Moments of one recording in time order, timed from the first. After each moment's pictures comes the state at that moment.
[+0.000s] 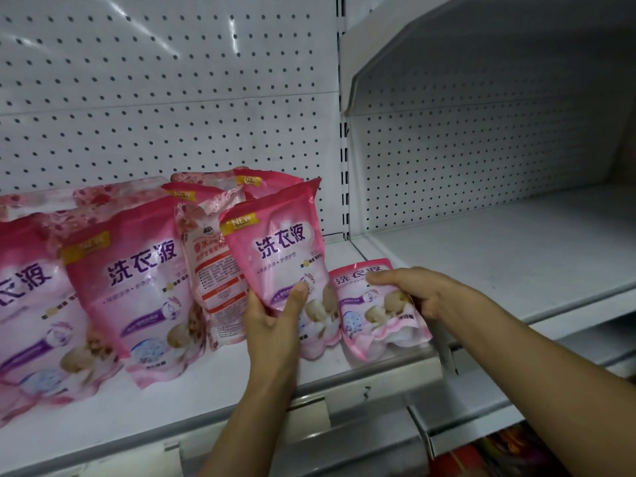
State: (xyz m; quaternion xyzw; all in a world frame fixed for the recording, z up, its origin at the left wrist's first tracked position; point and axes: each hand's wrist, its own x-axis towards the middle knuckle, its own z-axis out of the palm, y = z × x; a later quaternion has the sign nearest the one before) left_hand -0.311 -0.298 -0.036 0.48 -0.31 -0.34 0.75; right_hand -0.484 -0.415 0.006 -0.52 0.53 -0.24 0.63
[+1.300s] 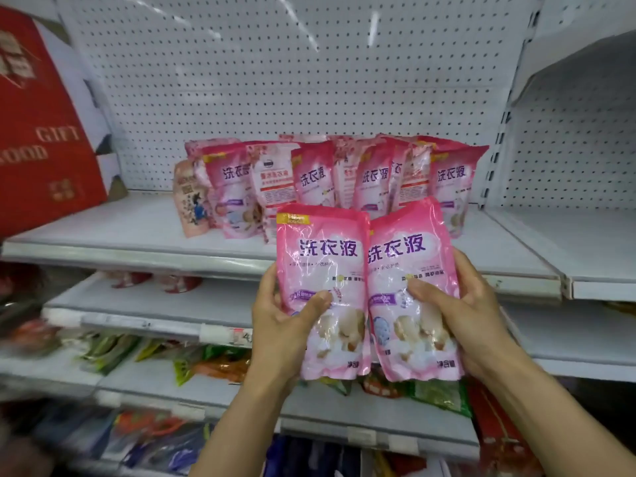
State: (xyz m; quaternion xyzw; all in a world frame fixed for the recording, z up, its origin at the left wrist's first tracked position) left_hand -0.251 0.061 -0.037 0.52 -0.30 -0.21 0.77; right_hand -0.419 -0.071 -0.010 -0.60 0.22 -0.44 0.63
